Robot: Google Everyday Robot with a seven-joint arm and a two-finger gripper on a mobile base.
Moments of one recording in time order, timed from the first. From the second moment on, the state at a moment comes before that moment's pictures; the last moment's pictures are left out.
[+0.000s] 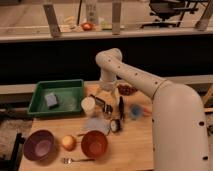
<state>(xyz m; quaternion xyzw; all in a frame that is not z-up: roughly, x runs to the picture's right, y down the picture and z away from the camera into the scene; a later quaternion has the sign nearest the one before) 0.019 0.046 0.825 -0.33 -0.24 -0.49 0.76</state>
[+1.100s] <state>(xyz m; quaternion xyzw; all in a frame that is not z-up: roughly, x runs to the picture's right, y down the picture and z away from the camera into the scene) 0.027 0.049 0.815 -0.33 -0.25 -0.50 0.76</state>
